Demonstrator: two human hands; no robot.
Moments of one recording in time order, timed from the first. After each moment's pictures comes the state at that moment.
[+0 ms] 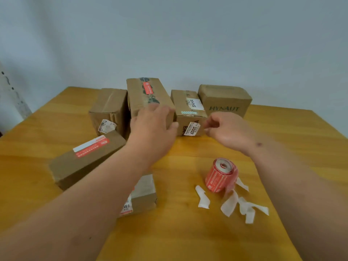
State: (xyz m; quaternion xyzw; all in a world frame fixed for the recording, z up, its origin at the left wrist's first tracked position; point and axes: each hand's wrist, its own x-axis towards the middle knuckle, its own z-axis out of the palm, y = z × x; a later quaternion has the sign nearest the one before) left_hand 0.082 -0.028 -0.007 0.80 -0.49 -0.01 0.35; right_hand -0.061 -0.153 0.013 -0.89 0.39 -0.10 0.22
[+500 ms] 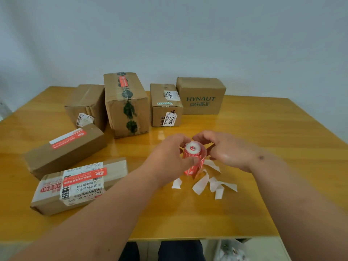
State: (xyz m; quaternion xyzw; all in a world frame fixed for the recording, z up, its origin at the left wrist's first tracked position) left_hand -0.015 -0.037 -0.059 0.74 -0.53 -0.22 0.34; right_hand -0.150 -0.135 -0.016 -0.84 0.38 -0.01 0.38
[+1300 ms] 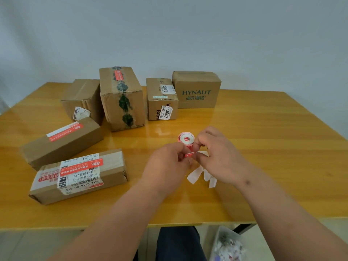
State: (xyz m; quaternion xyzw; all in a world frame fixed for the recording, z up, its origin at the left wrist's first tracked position) left_hand -0.049 -0.013 -0.070 0.75 -0.49 -0.20 0.38; right_hand -0.170 -0.107 -0.052 -0.91 0.31 -0.18 0.22
